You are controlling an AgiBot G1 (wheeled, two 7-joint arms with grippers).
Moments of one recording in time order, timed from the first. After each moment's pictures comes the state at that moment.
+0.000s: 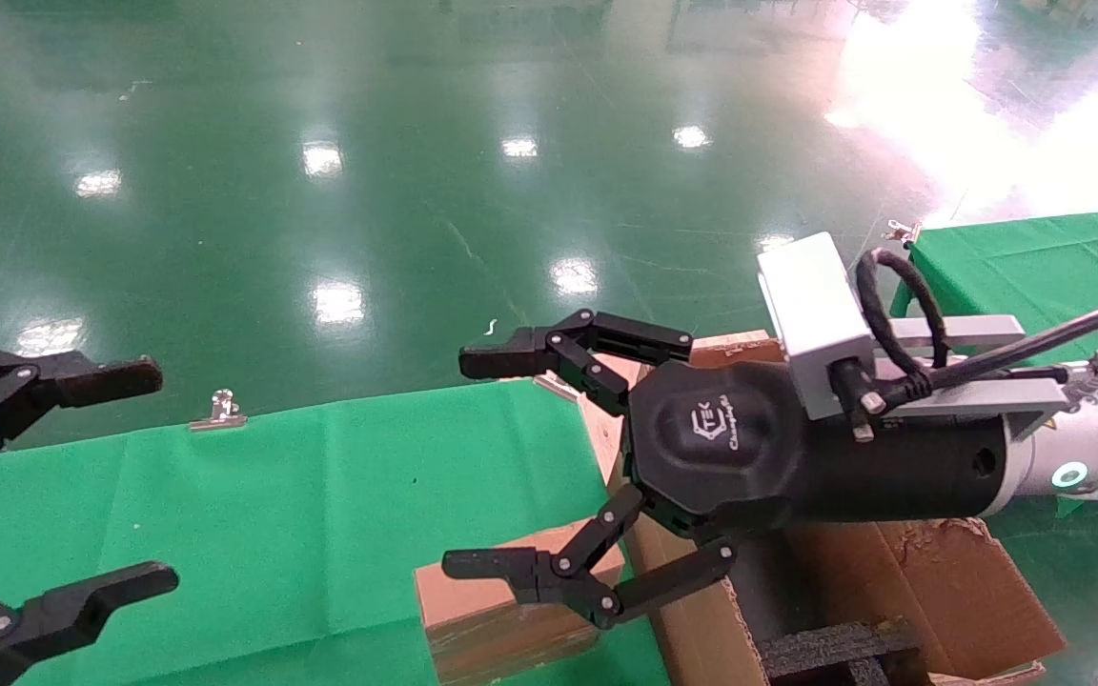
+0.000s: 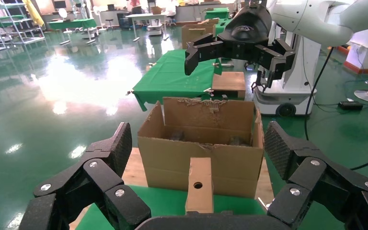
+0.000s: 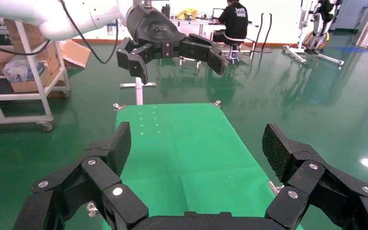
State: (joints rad) left arm -1.09 0.58 0.35 -1.25 0.67 1.46 -0.14; right arm 1.08 -0.61 -0.28 1.28 -0.73 -1.49 0.19
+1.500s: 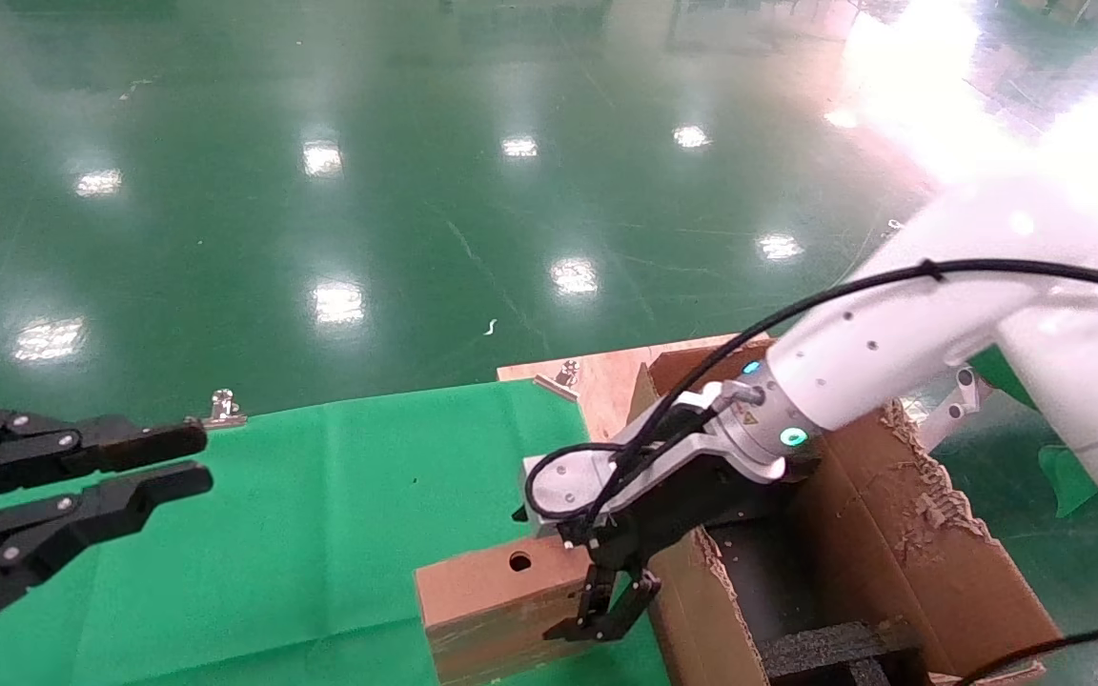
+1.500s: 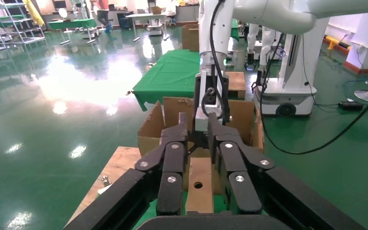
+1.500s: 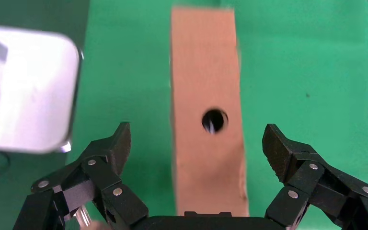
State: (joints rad) left arm -1.09 0.58 0.35 -1.25 0.67 1.46 -0.14; right arm 1.59 -0.90 -0.89 1.09 -1.51 -1.58 0.21
